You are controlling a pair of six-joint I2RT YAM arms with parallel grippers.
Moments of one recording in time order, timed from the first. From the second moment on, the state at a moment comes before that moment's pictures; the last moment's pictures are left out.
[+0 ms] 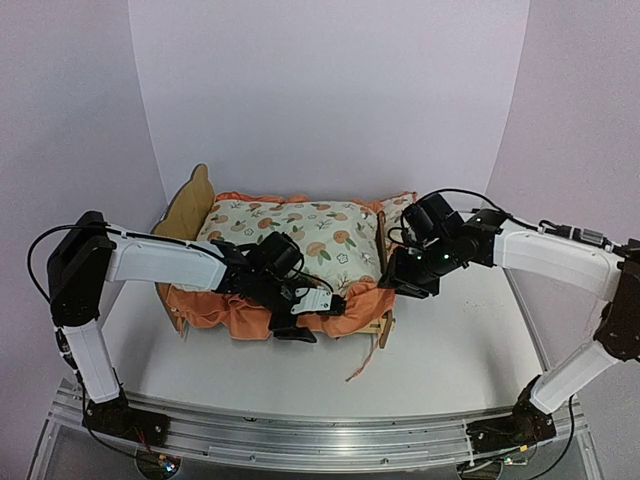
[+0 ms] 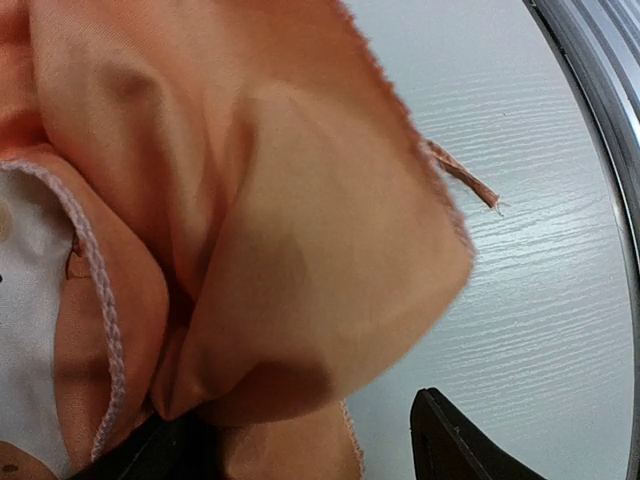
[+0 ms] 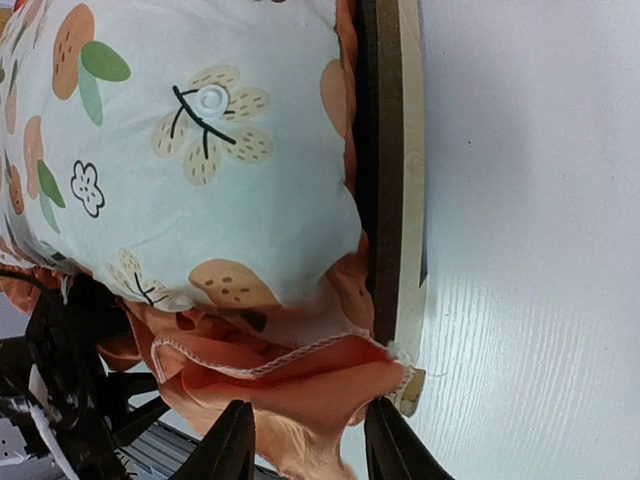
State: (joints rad) left arm -0.94 1.83 1.21 -0.34 0.33 0.79; right arm 0.74 1.51 1.21 -0.70 -0.07 0.86
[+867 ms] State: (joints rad) left arm -0.90 1.97 1.43 -0.60 0.38 0.65; right arm 1.06 1.18 0.75 -0.58 0.07 0.68
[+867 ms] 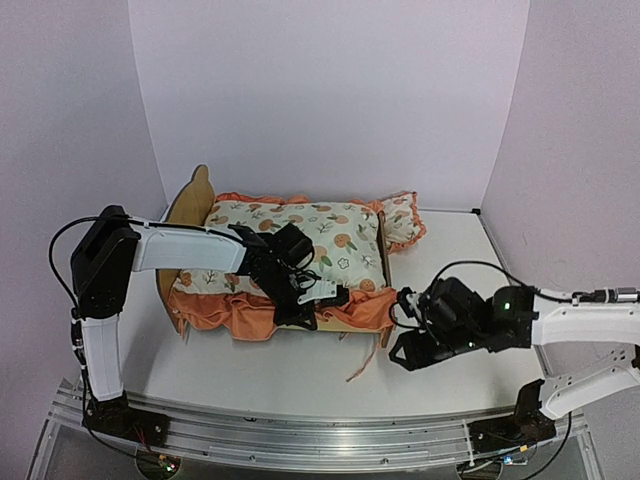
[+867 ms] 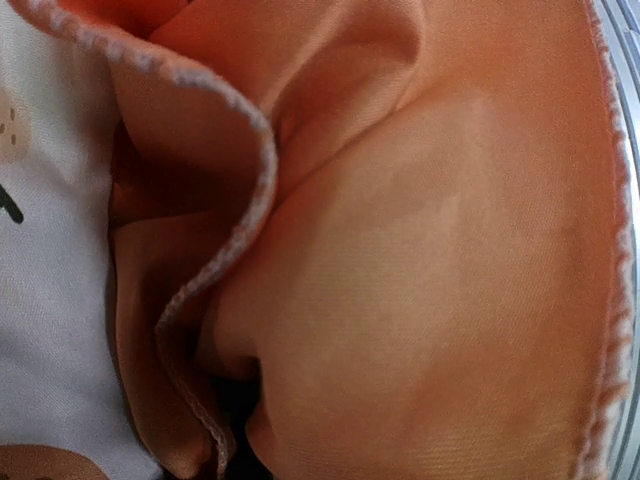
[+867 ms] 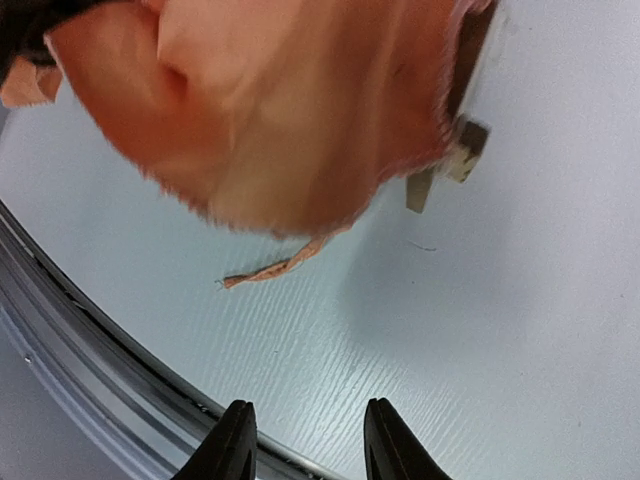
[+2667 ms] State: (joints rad) left arm -0.86 2.01 1.75 -0.88 0.44 0.51; right arm 1.18 1.43 0.37 0.54 0.60 0.54
